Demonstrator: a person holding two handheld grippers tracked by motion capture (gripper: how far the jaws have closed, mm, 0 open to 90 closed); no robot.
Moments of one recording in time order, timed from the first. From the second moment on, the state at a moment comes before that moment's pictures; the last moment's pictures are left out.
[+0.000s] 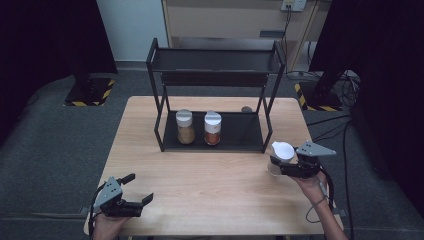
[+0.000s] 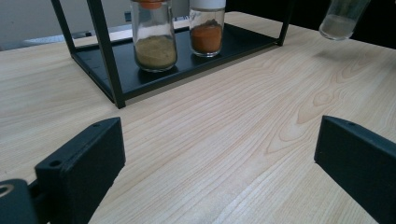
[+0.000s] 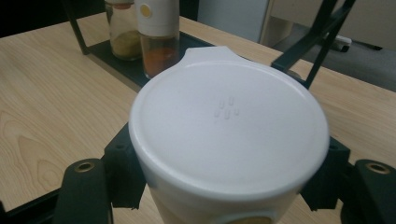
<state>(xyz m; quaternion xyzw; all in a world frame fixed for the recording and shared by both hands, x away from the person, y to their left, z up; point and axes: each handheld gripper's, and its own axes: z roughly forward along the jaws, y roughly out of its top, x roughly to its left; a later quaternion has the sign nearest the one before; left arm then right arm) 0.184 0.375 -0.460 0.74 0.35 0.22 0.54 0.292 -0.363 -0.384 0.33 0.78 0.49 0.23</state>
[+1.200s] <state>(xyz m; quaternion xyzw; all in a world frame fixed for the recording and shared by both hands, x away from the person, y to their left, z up) 0.184 0.374 -0.460 0.74 0.34 0.22 0.54 0.328 -0.291 -0.376 0.30 0.79 0.50 0.20</state>
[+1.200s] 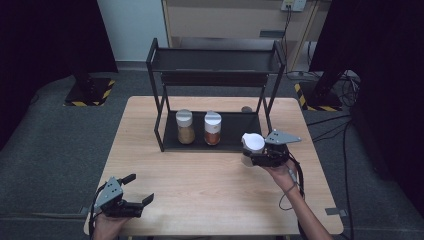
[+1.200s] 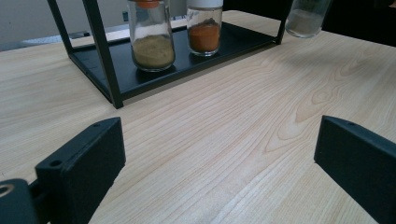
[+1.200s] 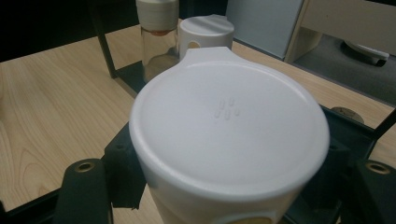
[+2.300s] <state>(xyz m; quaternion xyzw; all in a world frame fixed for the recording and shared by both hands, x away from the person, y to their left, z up) 0.185 0.375 -0.460 0.74 0.34 0.22 0.54 0.373 -0.258 -0.369 0.33 0.78 0.49 0.23</state>
